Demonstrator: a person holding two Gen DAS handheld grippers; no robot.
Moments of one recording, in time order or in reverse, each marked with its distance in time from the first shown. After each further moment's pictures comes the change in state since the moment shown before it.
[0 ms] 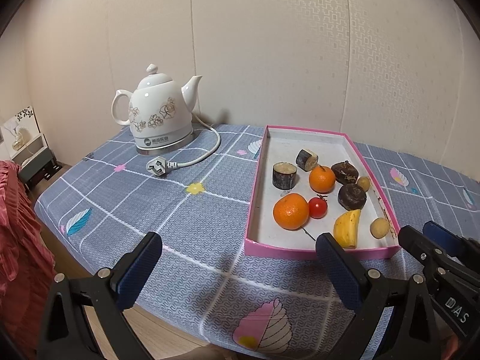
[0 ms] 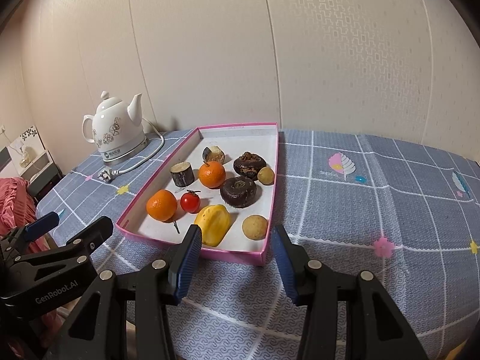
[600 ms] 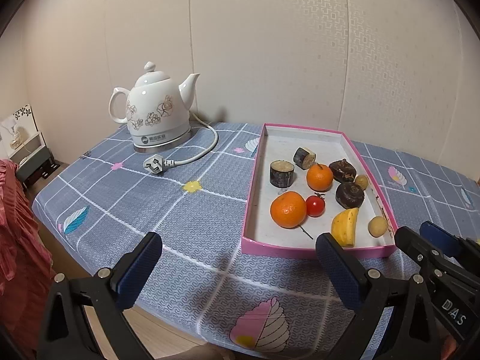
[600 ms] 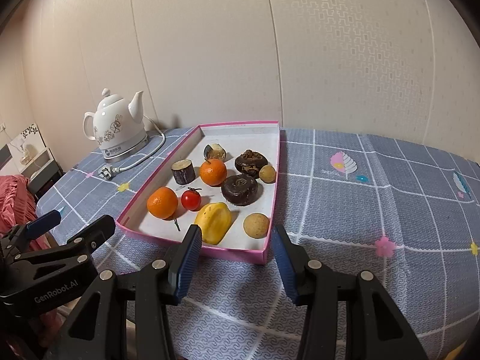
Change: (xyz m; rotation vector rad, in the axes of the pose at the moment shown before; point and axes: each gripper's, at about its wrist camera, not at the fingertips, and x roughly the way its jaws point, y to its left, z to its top) left arm 0.001 -0.003 -0.001 -0.002 0.008 -0.007; right arm 0.001 0.001 -0.001 -0.007 0.005 0.002
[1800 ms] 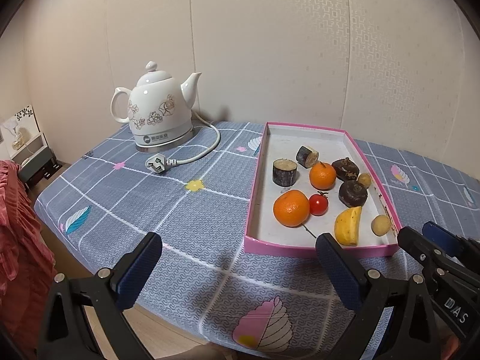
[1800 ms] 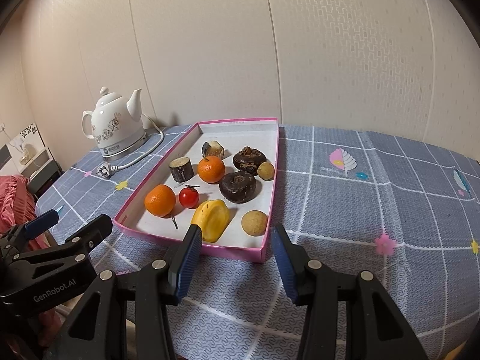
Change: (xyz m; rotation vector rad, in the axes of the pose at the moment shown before) left arm 0.003 0.004 -0.002 0.005 0.002 0.008; right arm 0.002 -0.002 0.000 0.007 0.012 -0.001
